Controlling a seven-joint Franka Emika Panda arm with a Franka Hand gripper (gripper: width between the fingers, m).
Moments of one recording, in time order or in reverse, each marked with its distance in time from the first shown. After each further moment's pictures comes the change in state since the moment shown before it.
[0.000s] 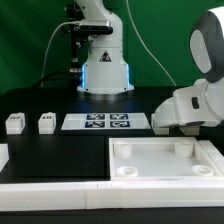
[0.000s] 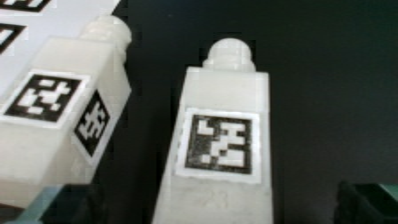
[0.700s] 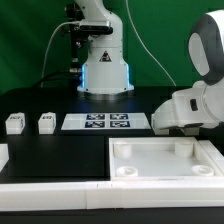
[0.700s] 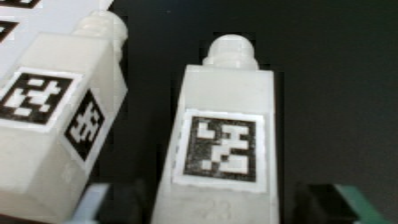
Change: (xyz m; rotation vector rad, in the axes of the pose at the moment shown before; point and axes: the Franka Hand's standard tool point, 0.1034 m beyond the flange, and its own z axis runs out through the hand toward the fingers) arm 0.001 0.000 0.005 0.000 -0.002 0.001
